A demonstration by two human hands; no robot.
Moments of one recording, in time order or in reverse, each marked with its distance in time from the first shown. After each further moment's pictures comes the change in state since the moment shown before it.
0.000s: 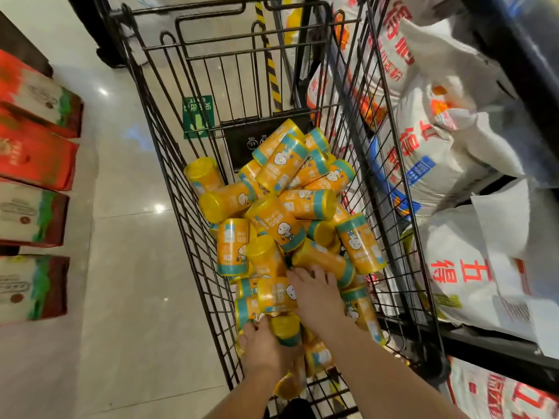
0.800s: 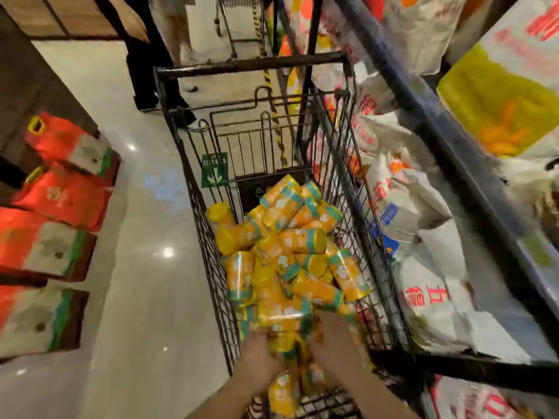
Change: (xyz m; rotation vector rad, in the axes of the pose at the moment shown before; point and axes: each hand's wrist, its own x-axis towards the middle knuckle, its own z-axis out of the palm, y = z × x) left_hand -0.036 0.003 -0.048 0.084 -0.012 0.350; right_hand -0.086 0.016 -0.029 0.513 -0.030 0.243
